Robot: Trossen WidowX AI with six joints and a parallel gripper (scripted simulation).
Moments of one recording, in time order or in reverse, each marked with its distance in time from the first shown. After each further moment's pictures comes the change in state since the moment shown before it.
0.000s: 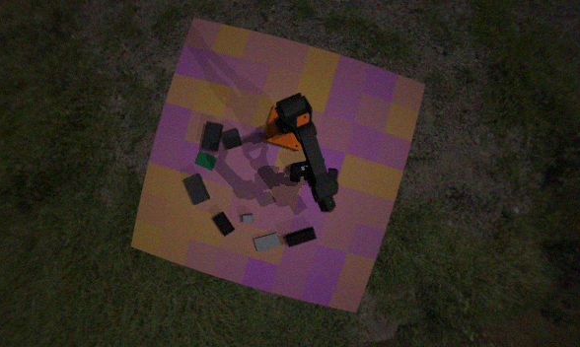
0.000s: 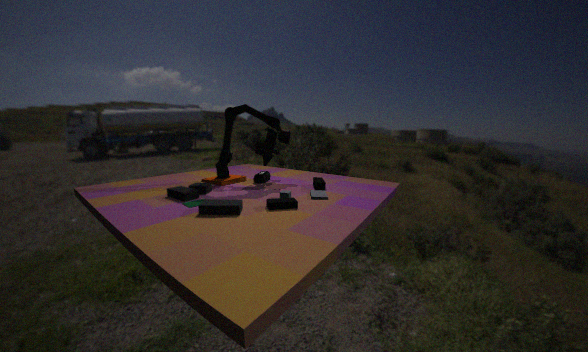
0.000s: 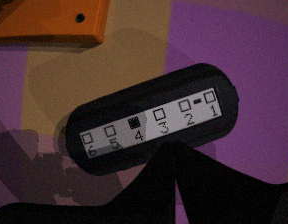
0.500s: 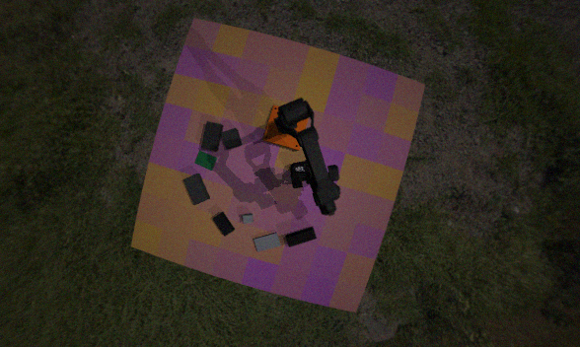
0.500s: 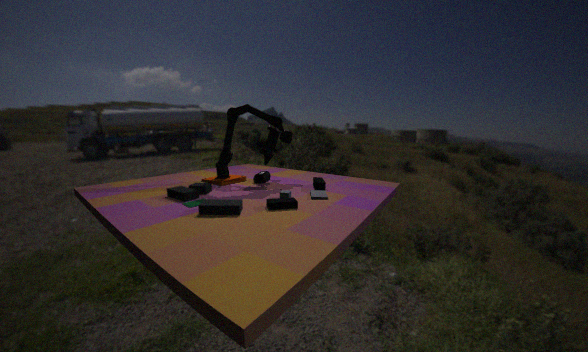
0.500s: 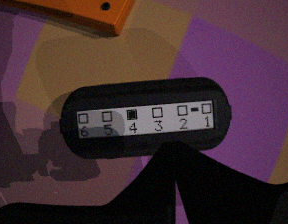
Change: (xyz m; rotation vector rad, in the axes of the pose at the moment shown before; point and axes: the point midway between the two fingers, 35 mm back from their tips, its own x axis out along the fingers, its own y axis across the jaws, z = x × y) arm -0.007 -0.003 -0.002 -0.260 -0.048 0.000
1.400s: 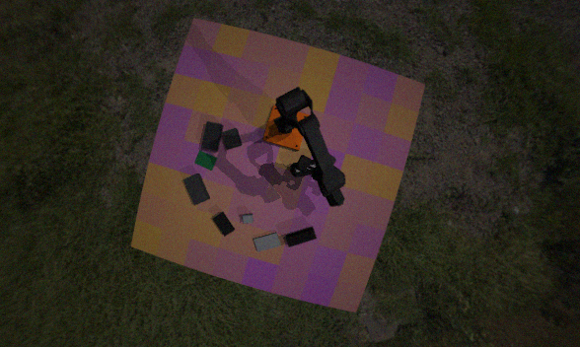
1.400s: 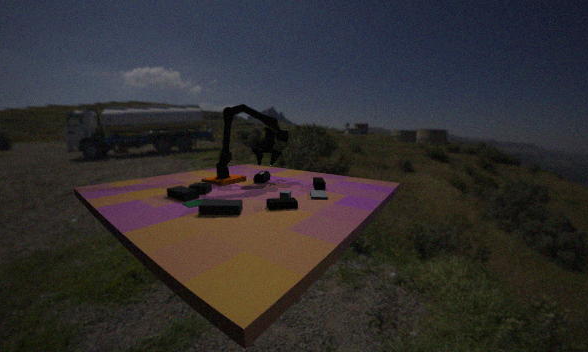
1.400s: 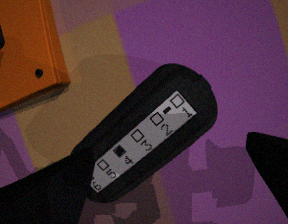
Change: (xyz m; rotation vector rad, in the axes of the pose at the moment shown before) arm 0.009 -0.020 0.007 0.668 0.111 -0.016
